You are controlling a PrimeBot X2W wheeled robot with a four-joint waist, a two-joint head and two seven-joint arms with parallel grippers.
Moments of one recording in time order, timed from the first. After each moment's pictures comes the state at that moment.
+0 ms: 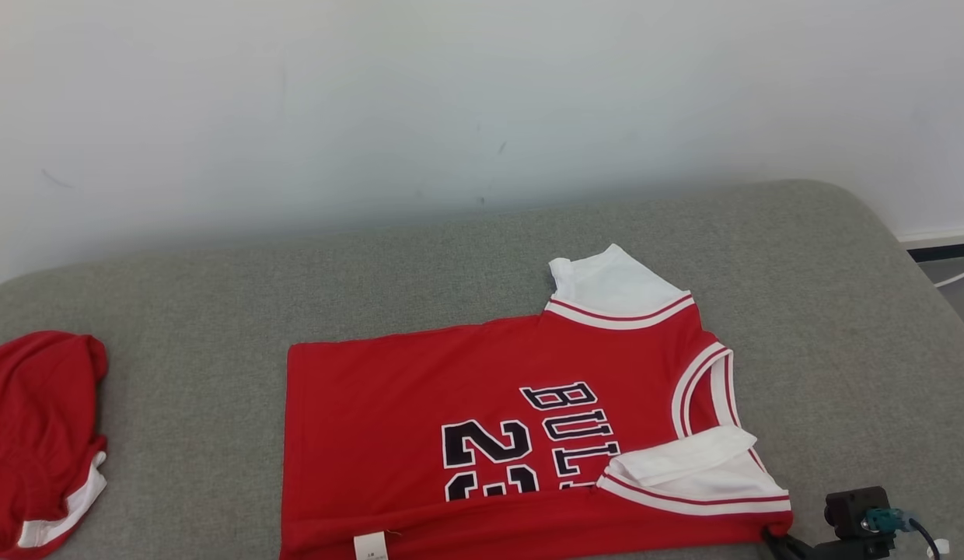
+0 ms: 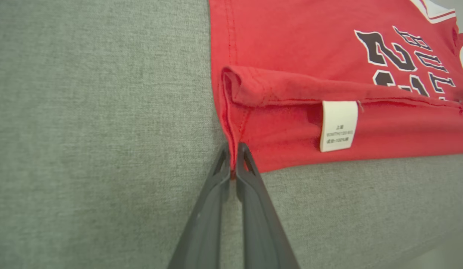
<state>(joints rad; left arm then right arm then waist) -0.02 0.14 -0.30 0.58 -0.39 -0.09 -0.01 -0.13 -0.38 0.46 0.62 0.67 0.06 0.03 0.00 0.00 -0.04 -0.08</state>
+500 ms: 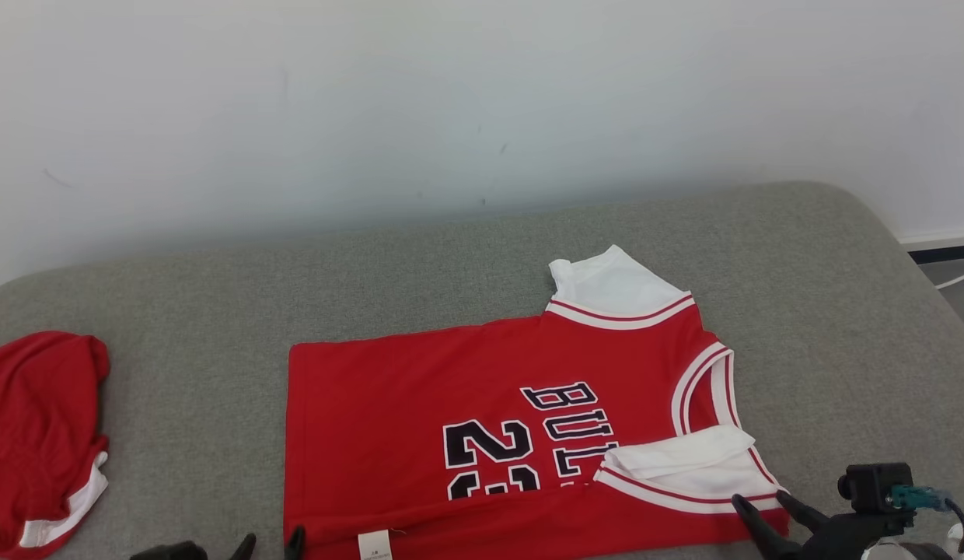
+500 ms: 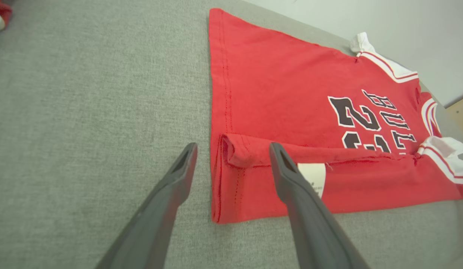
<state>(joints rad) 0.00 0.15 -0.24 0.41 -0.46 -0.08 0.01 -0.08 -0.40 0.39 0.44 0.80 0.09 0.07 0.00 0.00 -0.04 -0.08</state>
